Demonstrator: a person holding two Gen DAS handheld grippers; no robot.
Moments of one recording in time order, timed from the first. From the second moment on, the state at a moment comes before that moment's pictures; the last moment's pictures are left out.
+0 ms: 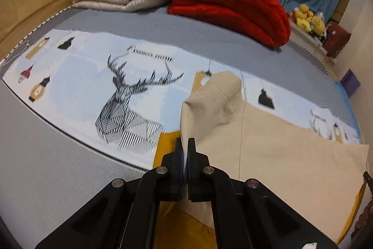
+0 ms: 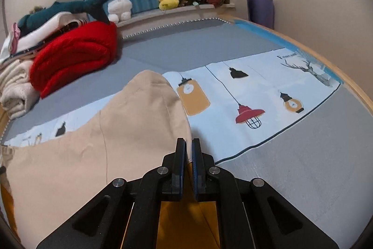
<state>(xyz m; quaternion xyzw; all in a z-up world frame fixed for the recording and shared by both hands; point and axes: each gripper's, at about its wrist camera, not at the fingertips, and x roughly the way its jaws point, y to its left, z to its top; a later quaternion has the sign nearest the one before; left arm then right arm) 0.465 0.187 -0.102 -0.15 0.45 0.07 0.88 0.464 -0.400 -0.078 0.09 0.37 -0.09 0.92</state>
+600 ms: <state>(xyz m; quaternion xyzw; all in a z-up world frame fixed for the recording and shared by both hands) 0.419 0.132 -0.096 -0.08 0.53 -0.05 0.84 0.440 -0.394 -0.082 0.03 0.45 -0.07 0.89</state>
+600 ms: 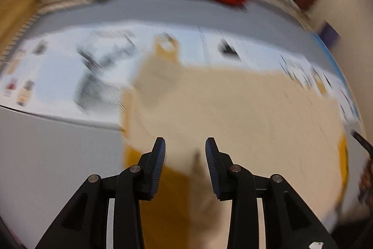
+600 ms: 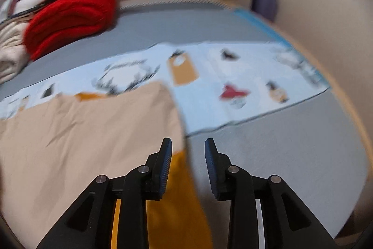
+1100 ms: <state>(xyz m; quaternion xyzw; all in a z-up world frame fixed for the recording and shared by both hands) 0.360 0.124 -0.151 0.01 0.66 0.00 0.75 0.398 -0.390 -0.146 -0.02 0.64 -0.06 0.76</state>
